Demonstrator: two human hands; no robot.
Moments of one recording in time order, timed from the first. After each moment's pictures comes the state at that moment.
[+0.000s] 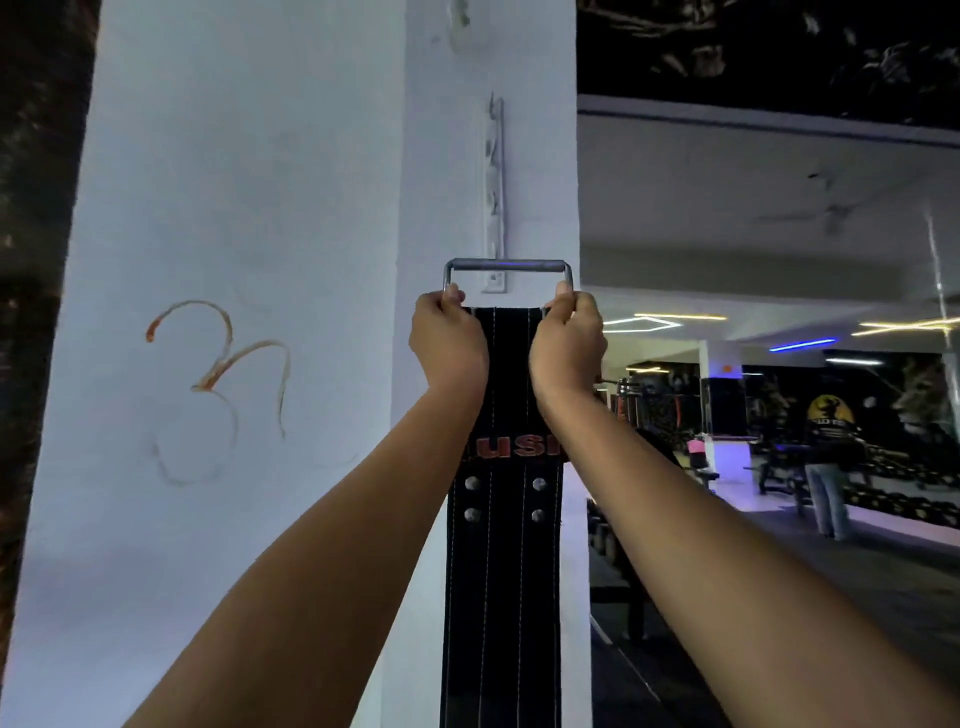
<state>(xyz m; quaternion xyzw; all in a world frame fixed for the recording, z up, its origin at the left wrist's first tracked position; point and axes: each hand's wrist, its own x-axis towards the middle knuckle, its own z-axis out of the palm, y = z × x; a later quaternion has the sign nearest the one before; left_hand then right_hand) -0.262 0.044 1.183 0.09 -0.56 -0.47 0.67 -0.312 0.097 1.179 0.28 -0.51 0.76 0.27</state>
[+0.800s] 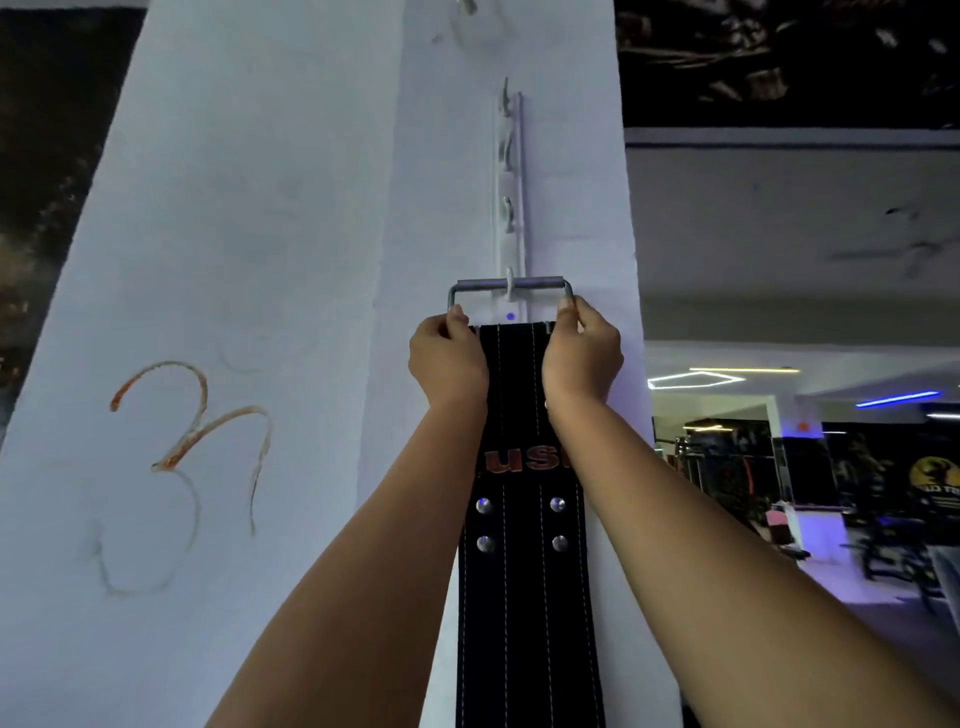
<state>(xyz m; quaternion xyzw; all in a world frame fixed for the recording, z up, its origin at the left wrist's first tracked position) -0.398 -0.074 1.259 0.11 -0.54 -0.41 0.73 -0.451 -0.011 1.259 0.33 -0.46 0.79 0.24</state>
